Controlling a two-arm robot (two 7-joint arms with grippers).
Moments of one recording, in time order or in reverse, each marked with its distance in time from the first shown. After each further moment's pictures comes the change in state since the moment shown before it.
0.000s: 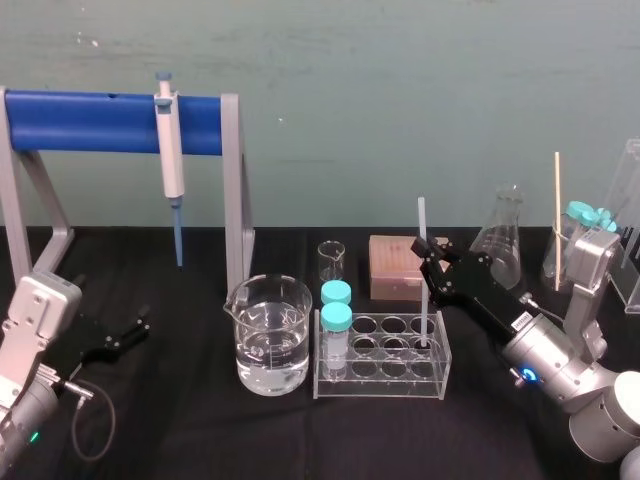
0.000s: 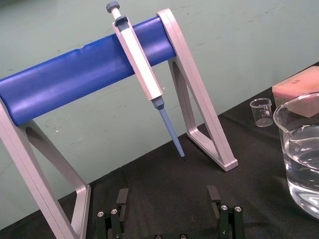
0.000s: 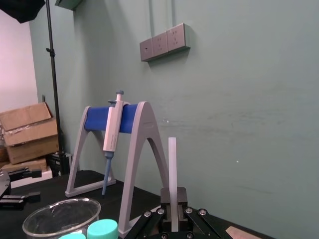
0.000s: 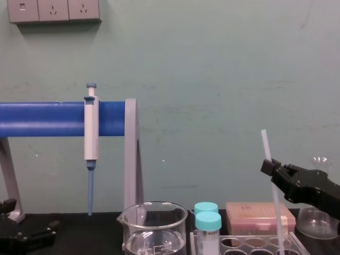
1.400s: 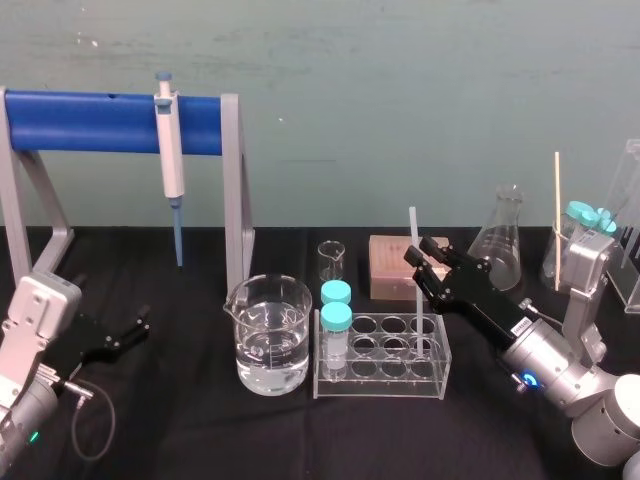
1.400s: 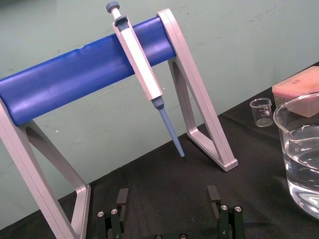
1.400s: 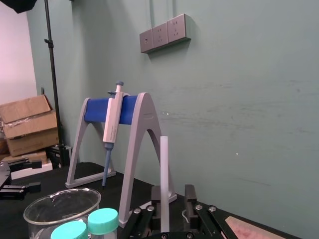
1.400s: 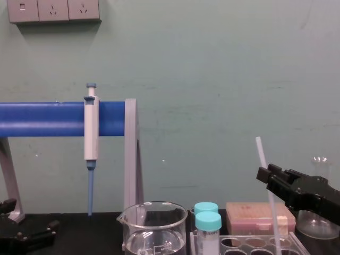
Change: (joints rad) left arm 0.000 0.000 0.000 0.000 0.000 0.000 0.000; right arm -0.007 0.009 -0.010 -0.004 -0.017 0.015 -0.013
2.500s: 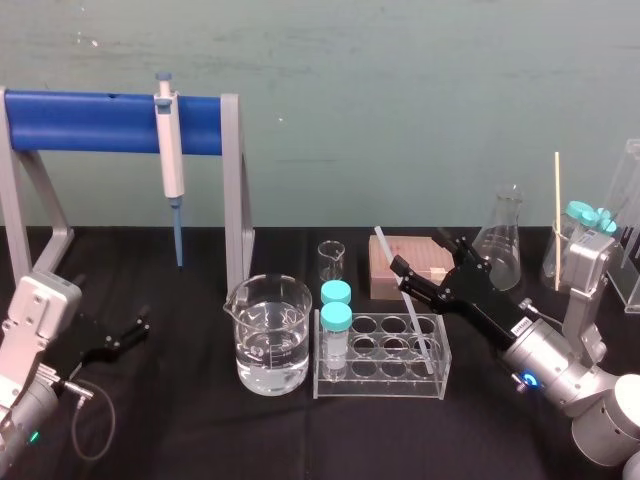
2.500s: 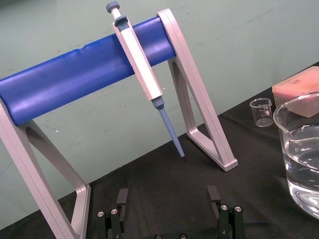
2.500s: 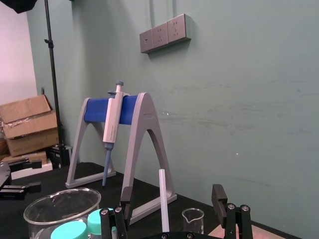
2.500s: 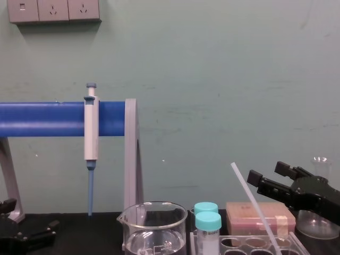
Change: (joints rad) left arm 0.000 0.000 0.000 0.000 0.000 0.000 0.000; right arm 0.000 0.000 0.000 0.000 0.000 0.000 0.000
